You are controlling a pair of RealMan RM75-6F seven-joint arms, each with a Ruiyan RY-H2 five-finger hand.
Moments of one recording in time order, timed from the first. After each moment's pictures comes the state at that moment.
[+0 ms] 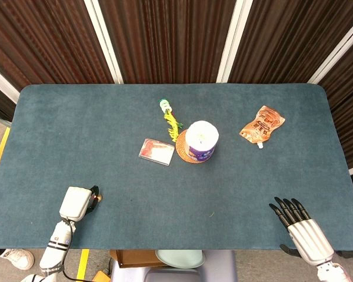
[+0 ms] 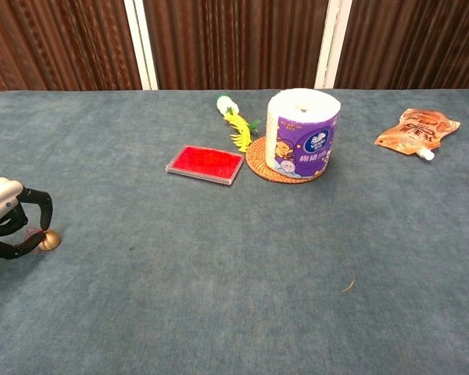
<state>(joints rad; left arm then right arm) -0.32 -1.71 -0.04 -1.10 1.52 1.31 0.23 0.04 -1.10 -0.15 -1.68 -1.78 1.42 -0.18</state>
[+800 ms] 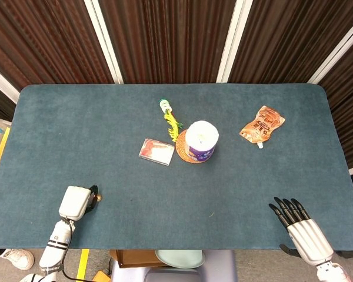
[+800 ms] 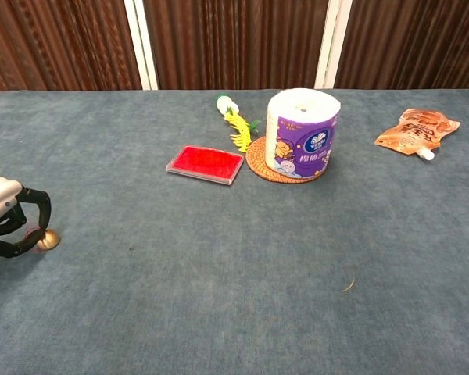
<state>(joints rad) -0.32 -1.70 -0.04 -1.10 1.49 1.30 0.24 0.04 -1.10 -0.15 -1.68 -1.78 1.42 -0.18</state>
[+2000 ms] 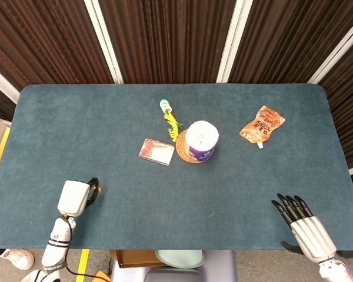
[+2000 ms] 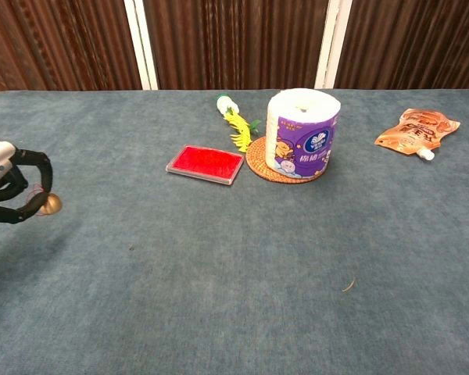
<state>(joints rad) -0.34 -1.71 -0.07 -1.13 1.57 1.44 0.25 0.05 -1.09 -0.14 -1.67 -1.77 1.43 -0.14</state>
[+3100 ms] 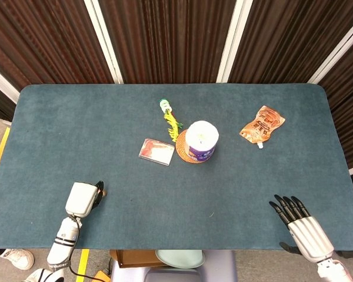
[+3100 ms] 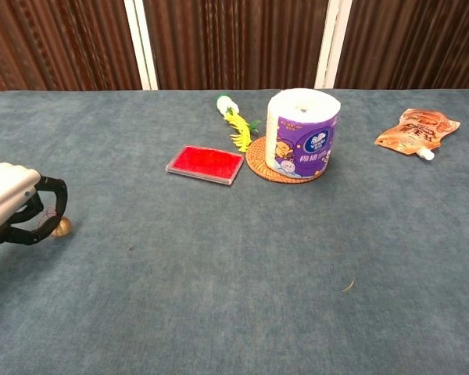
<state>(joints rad) -0.36 -1.77 -0.05 -1.03 1.52 1.35 0.27 0.06 -1.09 -0.15 -1.67 -1.78 1.40 -0.13</state>
